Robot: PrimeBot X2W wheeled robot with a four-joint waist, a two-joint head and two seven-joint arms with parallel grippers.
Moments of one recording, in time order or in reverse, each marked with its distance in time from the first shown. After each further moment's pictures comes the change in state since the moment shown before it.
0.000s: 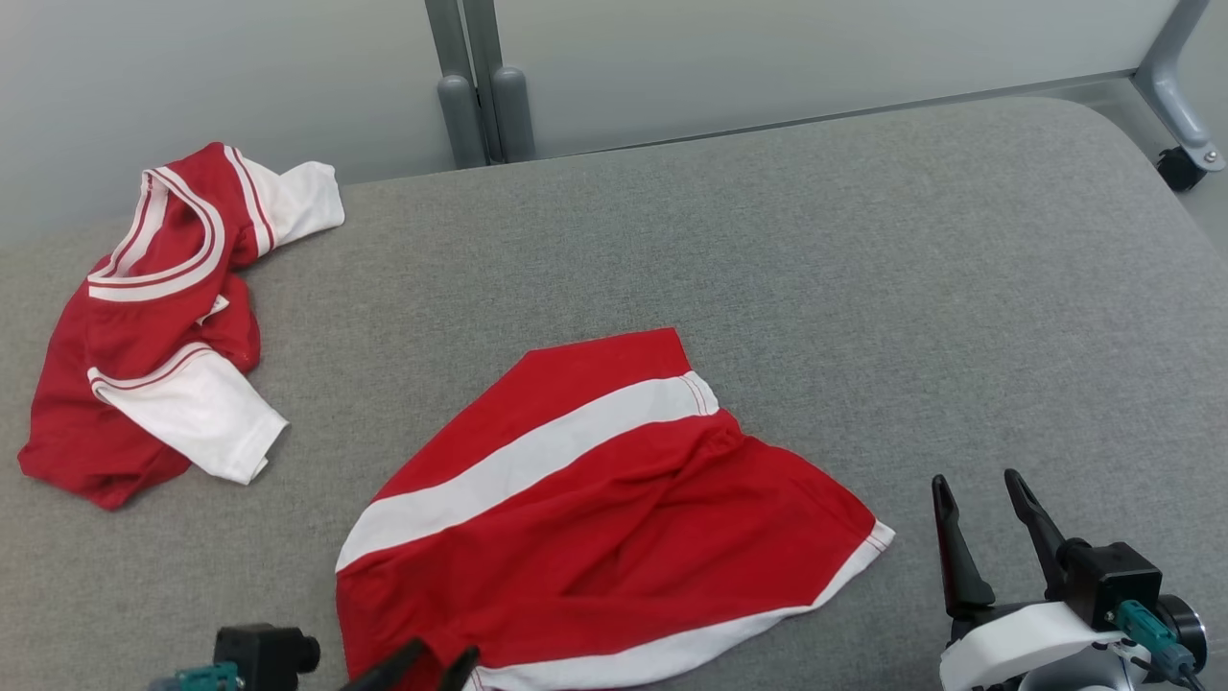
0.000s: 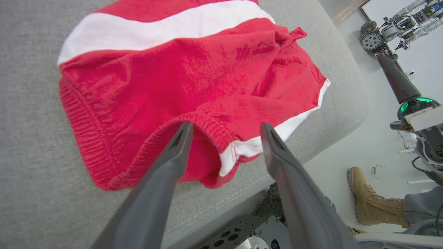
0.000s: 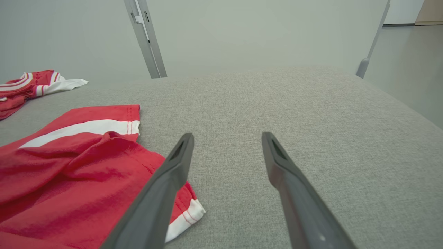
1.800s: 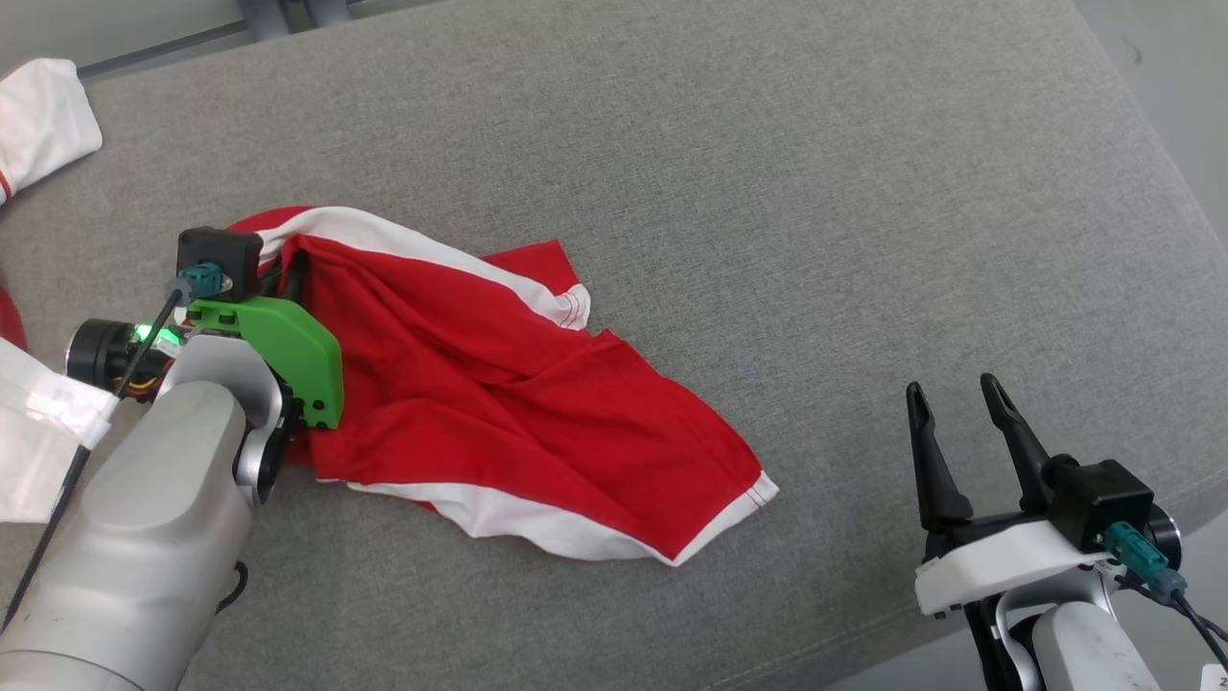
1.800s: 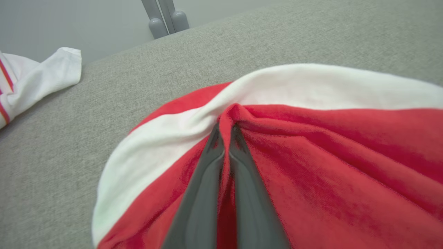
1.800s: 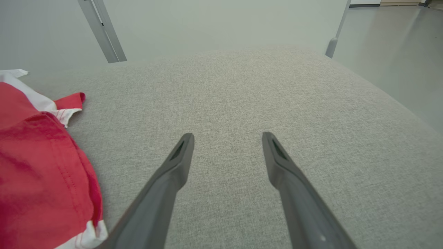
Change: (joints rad) left arm -0.887 -0.286 -0.056 0.978 0.418 0.052 -0.121; right arm -0.135 0.000 0.043 -0.022 0.024 0.000 0.000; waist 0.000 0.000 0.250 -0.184
